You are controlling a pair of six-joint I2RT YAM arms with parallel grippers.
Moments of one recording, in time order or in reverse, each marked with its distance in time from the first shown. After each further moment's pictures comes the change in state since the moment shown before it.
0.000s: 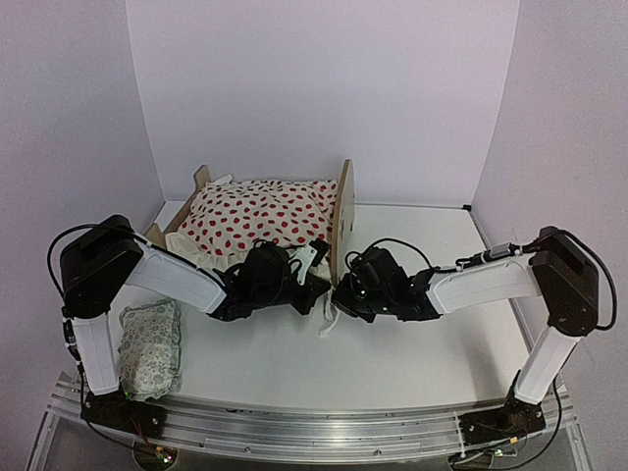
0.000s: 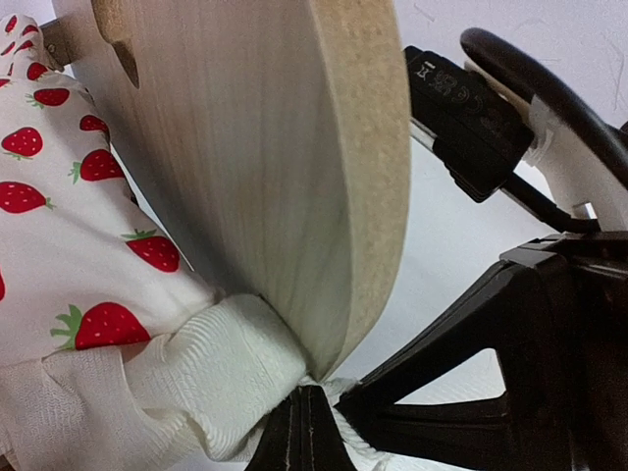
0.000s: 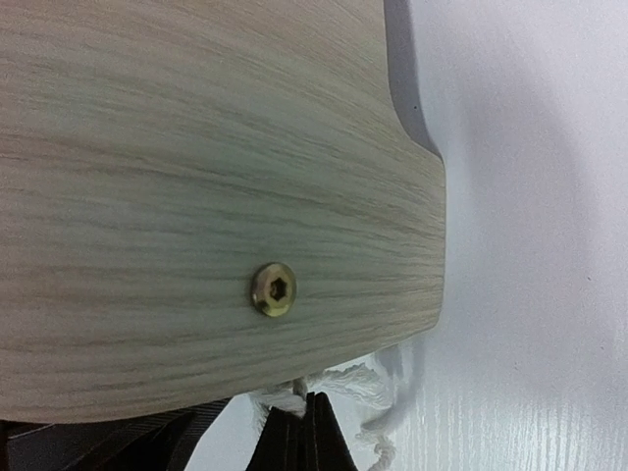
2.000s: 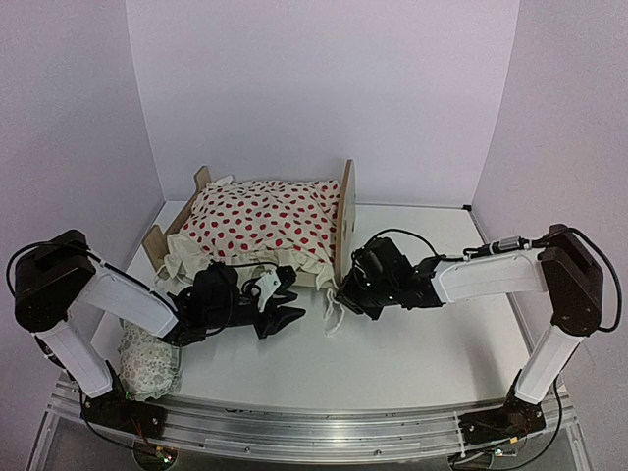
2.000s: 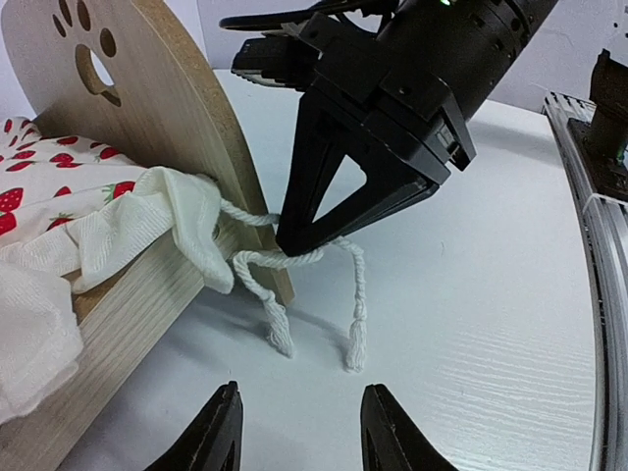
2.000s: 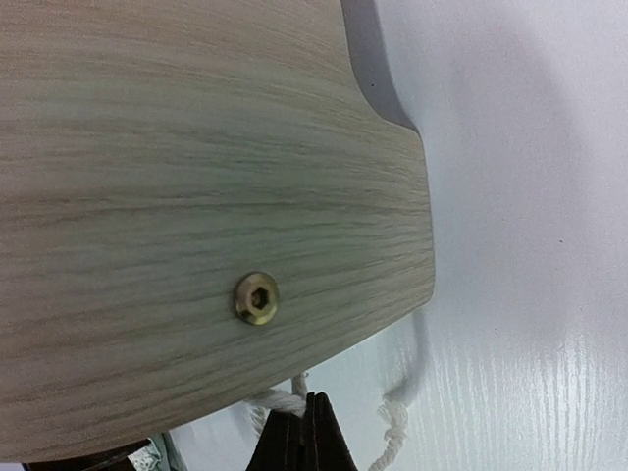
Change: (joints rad) left arm 0.022 -0.255 -0.416 0.263 0.138 0.322; right arm -0.042 -0.021 0.064 -0.173 -0.077 0.094
